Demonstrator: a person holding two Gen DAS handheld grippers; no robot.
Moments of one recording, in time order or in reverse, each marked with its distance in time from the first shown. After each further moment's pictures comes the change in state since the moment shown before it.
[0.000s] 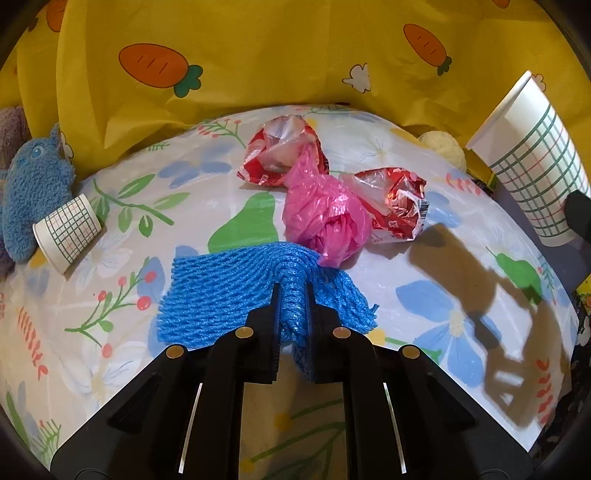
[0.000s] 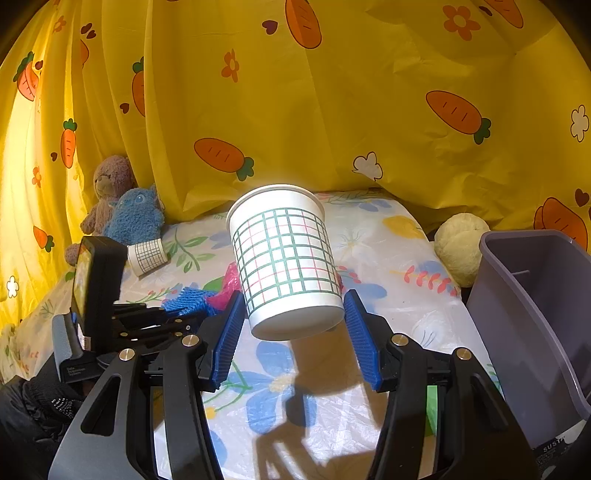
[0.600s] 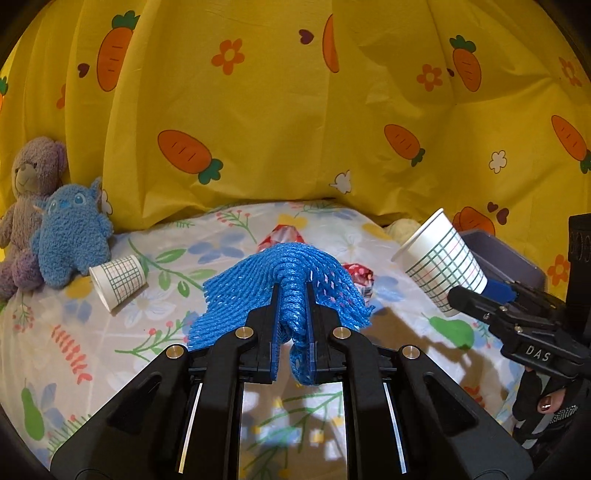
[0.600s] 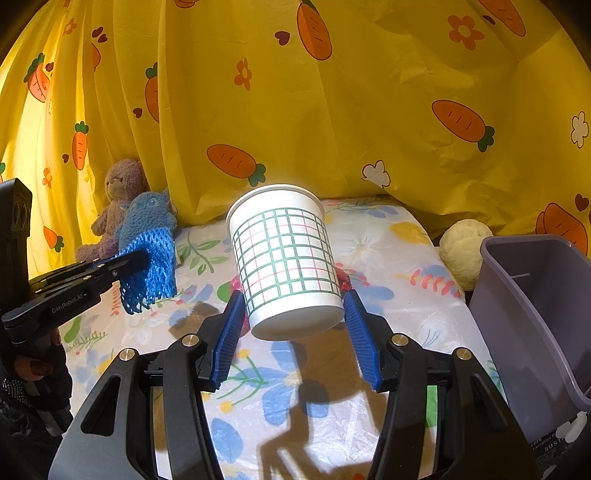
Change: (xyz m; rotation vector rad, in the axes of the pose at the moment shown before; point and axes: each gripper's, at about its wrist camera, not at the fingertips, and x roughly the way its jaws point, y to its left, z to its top) left arm -0.117 0.000 0.010 -0.048 -0.293 -0.046; right arm -0.017 0.007 -0.001 -0.008 -0.023 0.025
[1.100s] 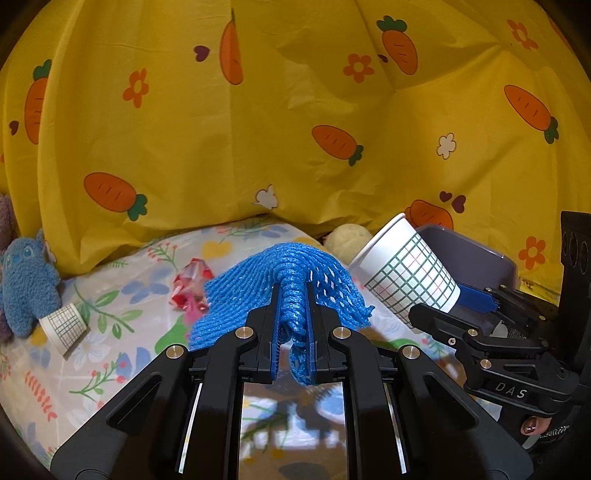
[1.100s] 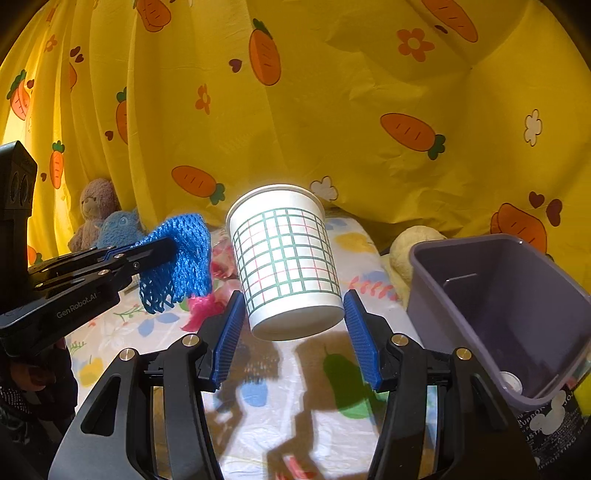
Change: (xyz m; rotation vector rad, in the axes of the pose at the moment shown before) left arm 0.024 -0.102 0.024 0.146 -0.020 -0.133; right arm -0.041 -0.045 -0.001 0.045 -0.065 -0.129
